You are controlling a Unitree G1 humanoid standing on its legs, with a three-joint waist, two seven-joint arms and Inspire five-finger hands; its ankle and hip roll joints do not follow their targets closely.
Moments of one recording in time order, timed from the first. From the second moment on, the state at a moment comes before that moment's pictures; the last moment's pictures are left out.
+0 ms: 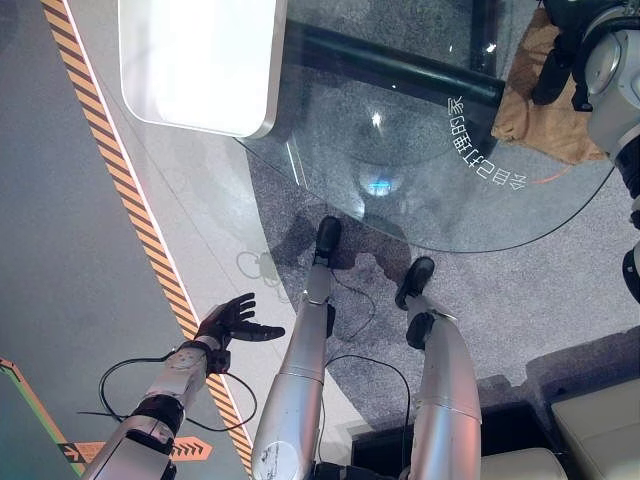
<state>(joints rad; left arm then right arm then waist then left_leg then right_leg) -0.36 0.50 -0.35 0.92 -0.53 -0.05 -0.10 -1.66 -0.82 1.01 1.03 -0.39 0.27 0.18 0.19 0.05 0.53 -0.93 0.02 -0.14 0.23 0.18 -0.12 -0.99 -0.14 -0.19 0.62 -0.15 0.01</state>
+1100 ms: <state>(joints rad) -0.36 0.52 -0.34 0.92 -0.53 -0.05 -0.13 -1.67 -0.83 1.02 1.04 -0.39 0.28 0.21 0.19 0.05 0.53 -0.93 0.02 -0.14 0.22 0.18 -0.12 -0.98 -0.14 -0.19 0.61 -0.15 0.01</state>
